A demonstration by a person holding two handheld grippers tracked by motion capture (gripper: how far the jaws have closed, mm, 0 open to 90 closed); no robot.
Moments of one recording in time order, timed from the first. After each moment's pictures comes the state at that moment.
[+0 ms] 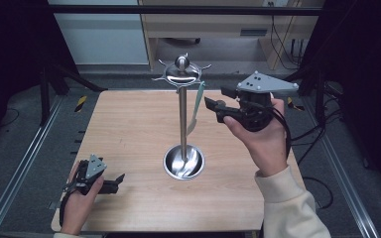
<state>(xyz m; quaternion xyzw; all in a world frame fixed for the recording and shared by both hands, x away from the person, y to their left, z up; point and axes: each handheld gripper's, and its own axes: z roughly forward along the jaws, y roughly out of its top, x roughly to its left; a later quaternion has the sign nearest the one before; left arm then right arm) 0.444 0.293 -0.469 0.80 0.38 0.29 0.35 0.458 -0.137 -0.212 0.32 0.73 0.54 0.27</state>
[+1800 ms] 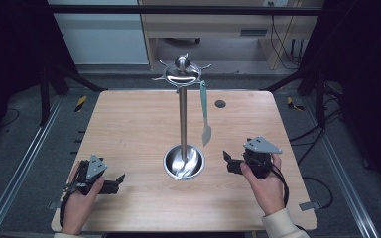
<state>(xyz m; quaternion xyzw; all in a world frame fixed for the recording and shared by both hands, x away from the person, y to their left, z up) 0.444 0.292 -0.470 0.81 0.38 0.29 0.35 0.455 -0.183 -0.402 0.43 0.73 0.43 0.30</state>
